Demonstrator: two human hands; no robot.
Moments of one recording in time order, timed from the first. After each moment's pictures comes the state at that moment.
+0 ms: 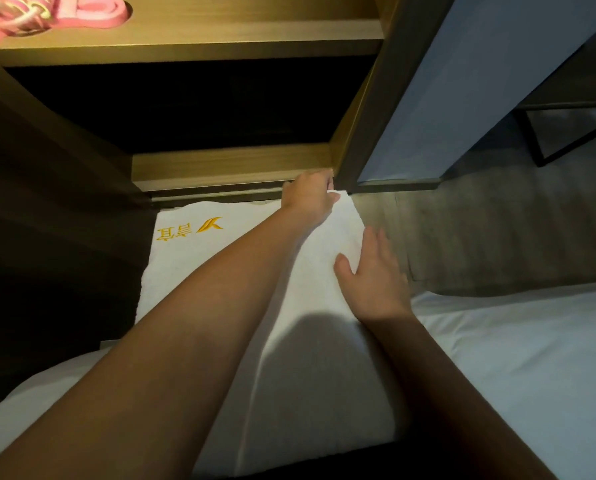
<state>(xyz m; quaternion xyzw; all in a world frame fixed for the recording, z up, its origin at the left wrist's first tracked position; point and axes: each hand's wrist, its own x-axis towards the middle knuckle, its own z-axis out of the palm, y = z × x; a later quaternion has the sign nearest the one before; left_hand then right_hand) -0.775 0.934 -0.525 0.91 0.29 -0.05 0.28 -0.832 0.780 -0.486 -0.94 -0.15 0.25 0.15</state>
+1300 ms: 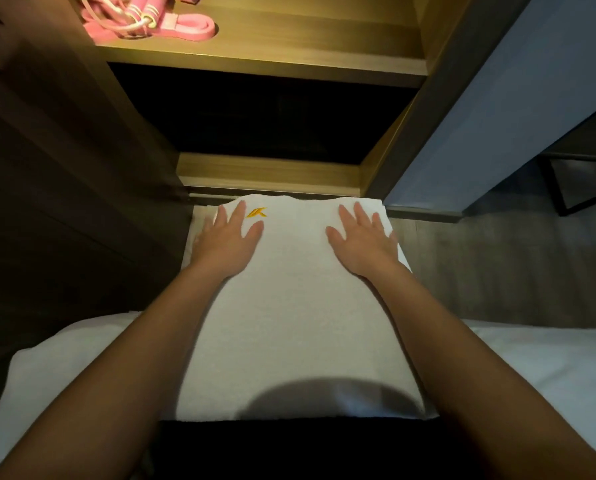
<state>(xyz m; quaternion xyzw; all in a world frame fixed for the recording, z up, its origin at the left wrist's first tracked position) -0.972 1.017 -0.513 0.86 0.42 -0.14 0.26 -0.809 0.837 -0.512 -0.91 -0.31 0.26 0.03</state>
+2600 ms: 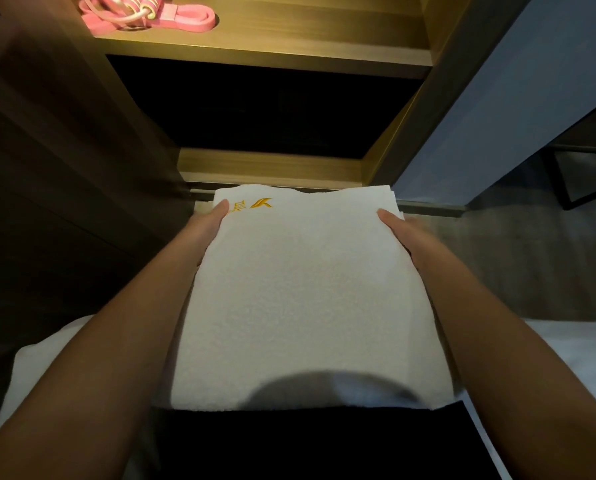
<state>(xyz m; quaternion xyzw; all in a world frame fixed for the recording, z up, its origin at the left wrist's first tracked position) -0.975 1.061 -0.517 0.56 0.63 -0.01 0.53 -0.763 0.795 -0.512 -0.82 0.04 0.38 0.42</state>
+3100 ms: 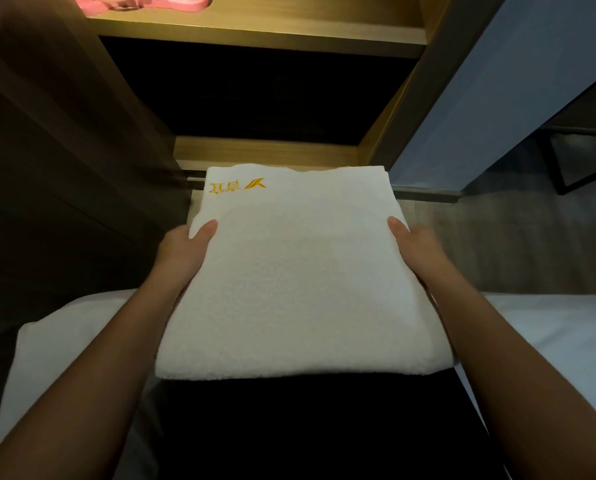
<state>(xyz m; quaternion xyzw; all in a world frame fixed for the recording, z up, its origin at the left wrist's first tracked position) -1.047 1.016 -0.511 0.67 0.57 0.01 0.48 -0.805 0.753 -0.505 -0.89 -0.03 0.34 0.31</state>
